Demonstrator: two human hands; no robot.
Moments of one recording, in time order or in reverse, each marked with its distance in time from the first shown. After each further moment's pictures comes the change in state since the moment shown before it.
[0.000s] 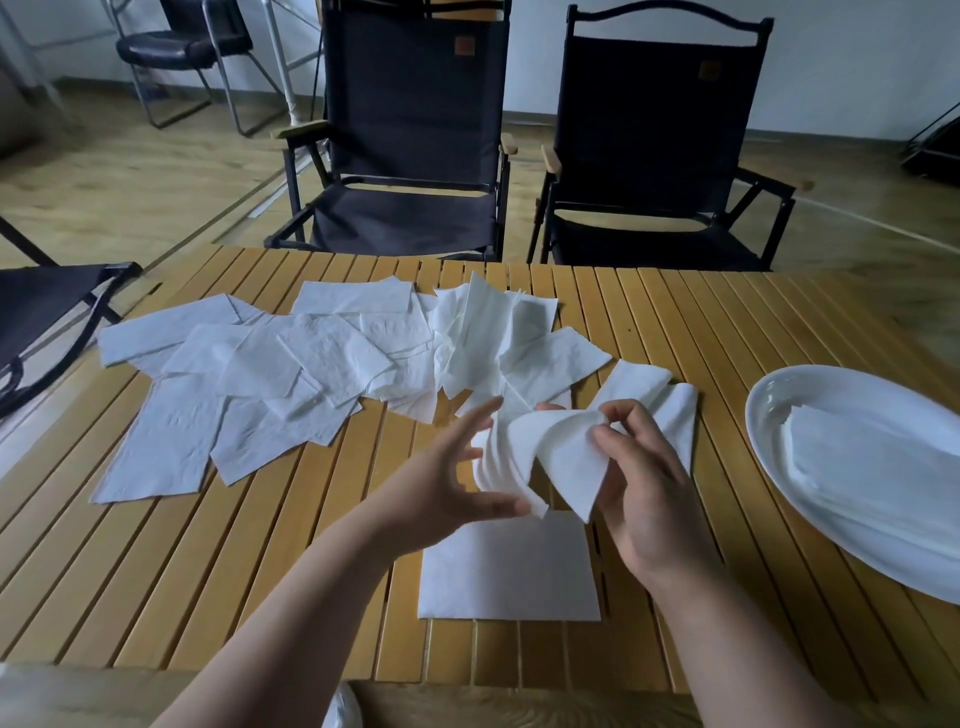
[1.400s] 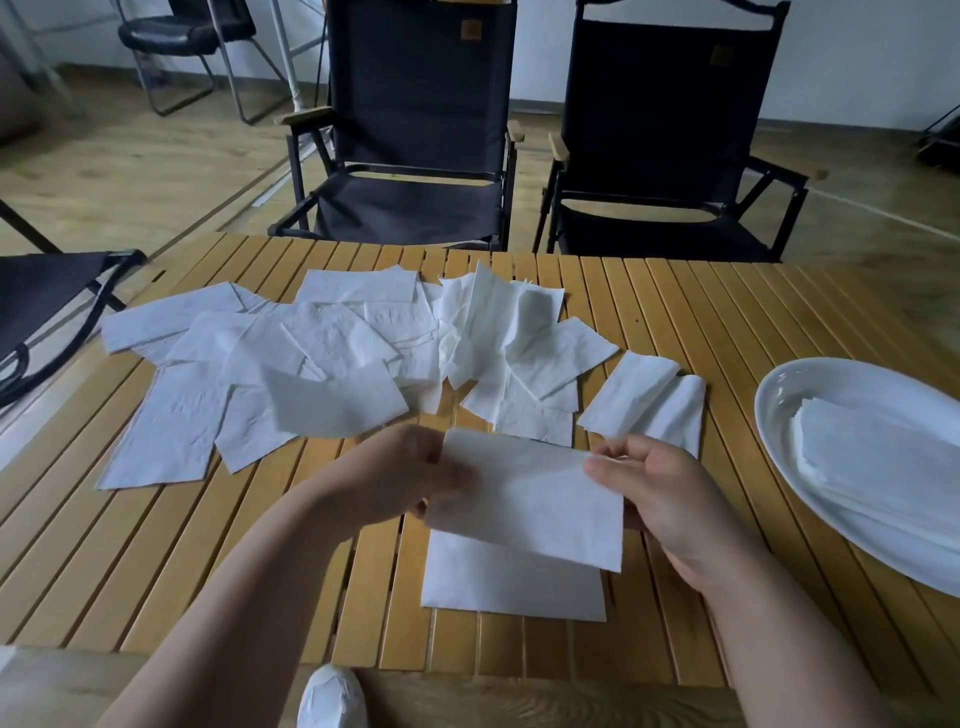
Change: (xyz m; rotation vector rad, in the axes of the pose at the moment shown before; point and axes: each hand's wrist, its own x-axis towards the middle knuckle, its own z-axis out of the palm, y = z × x) left_hand -0.019 0.013 -0.033 0.027 -0.048 -0.238; right_hand 0.001 -0.001 -0.023 -0.341 -0.032 0.290
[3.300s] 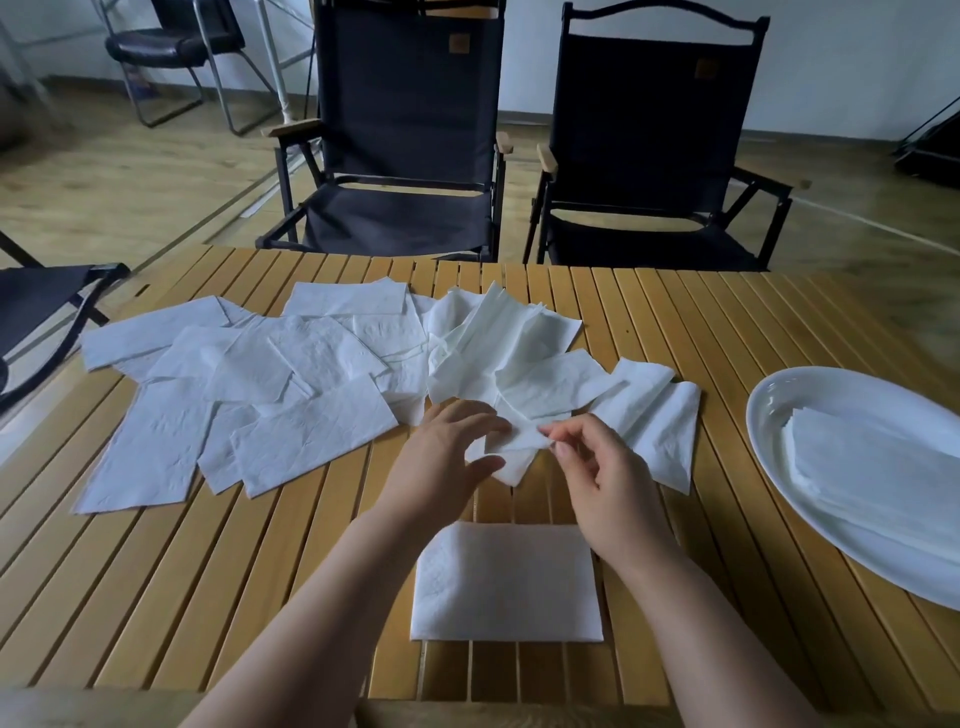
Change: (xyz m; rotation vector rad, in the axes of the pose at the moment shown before) left_hand 0.063 -0.014 0.039 0.415 0.425 0.430; right_hand 0.030 0.017 0.031 -0.393 0.210 -0.537
